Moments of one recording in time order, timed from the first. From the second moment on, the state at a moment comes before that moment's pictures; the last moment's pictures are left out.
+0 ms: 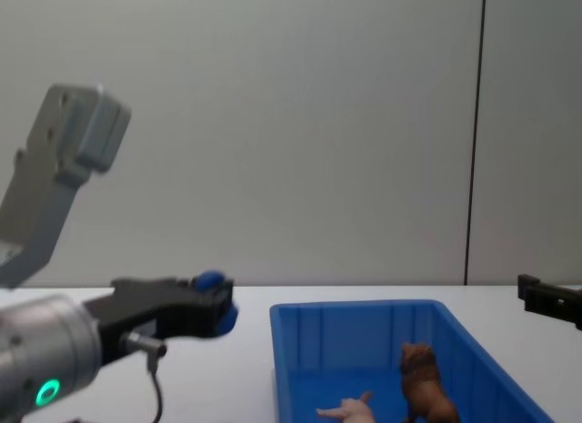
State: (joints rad) left arm -0.17 0.39 0.39 -1.57 -0.36 0.09 -0.10; right arm 0.00 0.27 -0.18 -1.68 0.23 0.11 0.06
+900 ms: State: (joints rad) left arm -0.35 0.25 0.42 -1.43 -0.29 0.05 -0.35; right arm 0.00 0.27 -0.18 -1.68 0.23 0.11 0.06
